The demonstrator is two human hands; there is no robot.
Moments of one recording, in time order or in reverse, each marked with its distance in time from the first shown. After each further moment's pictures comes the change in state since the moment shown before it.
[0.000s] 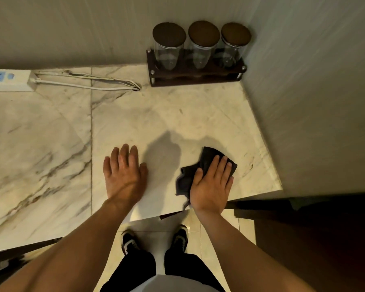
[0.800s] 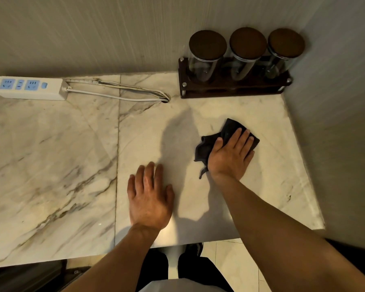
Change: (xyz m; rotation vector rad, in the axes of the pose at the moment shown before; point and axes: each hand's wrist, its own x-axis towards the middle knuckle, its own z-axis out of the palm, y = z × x) left_hand 0.002 0.003 -0.004 0.021 -0.020 -0.039; right_hand 0.124 -0.085 0.012 0.001 -0.062 0.050
